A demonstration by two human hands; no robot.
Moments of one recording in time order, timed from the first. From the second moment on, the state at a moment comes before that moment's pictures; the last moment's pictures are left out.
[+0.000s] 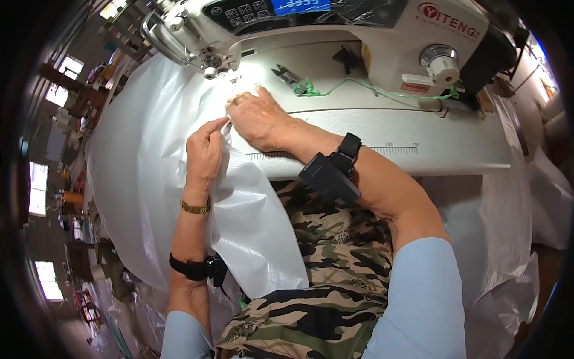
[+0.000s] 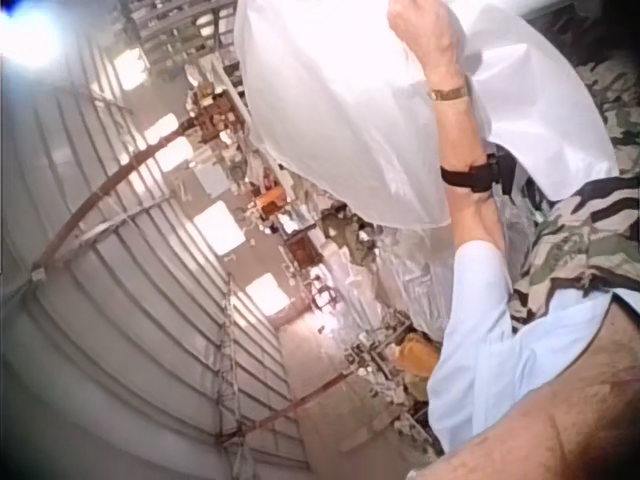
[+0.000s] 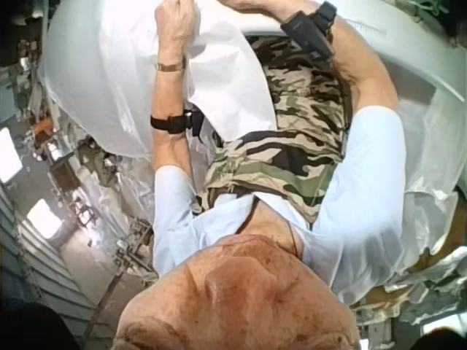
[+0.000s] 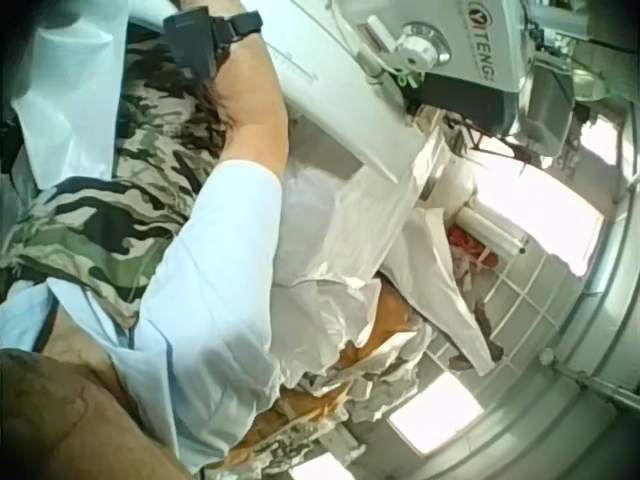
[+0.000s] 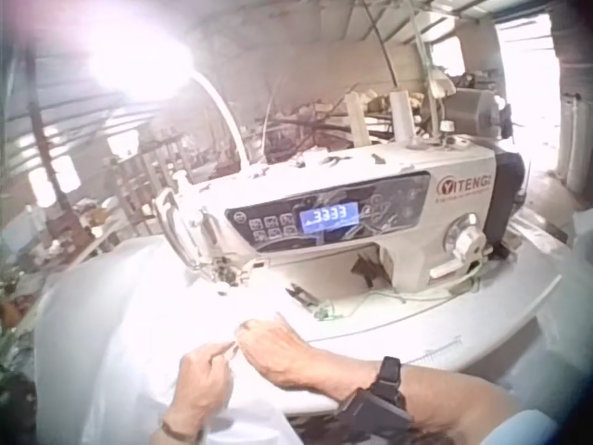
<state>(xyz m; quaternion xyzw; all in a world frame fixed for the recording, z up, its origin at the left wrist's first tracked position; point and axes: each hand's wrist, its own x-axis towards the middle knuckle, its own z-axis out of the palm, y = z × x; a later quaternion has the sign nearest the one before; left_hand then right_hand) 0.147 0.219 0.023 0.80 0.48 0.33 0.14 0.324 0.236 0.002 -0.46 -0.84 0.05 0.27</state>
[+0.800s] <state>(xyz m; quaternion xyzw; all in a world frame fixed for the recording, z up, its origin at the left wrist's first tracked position) 0.060 0.039 0.020 0.67 0.53 0.45 0.26 0.283 0.062 -0.061 -0.35 -0.89 0.25 0.18</state>
